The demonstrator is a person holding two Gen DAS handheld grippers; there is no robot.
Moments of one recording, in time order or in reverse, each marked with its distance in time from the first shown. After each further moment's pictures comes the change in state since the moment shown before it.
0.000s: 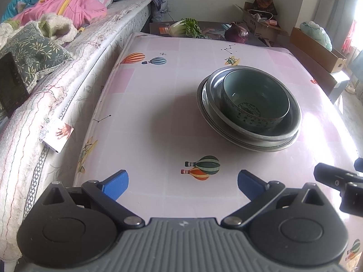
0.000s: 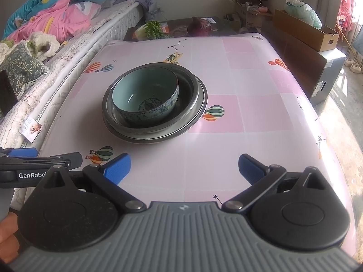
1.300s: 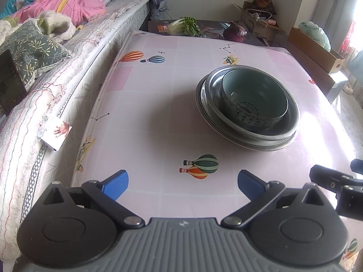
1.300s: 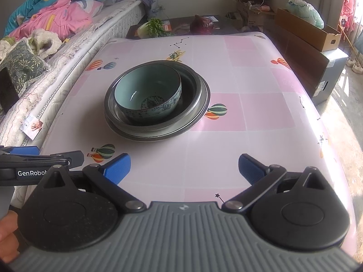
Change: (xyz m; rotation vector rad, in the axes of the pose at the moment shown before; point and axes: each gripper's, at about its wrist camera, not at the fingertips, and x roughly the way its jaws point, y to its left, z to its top) left arm 0.000 0.001 -0.001 -0.004 0.009 -0.015; right arm 0.001 0.002 -0.001 -0.011 0.006 0.008
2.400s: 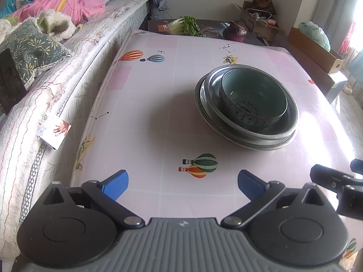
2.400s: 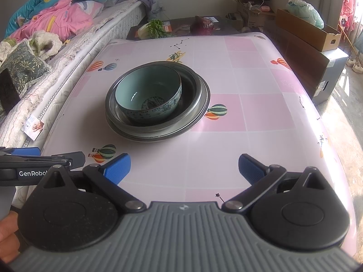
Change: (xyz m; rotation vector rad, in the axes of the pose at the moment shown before) left arm -0.001 0.000 0.000 -0.003 0.002 -0.001; right arm -0.004 -0.001 0.000 0.004 -0.004 0.004
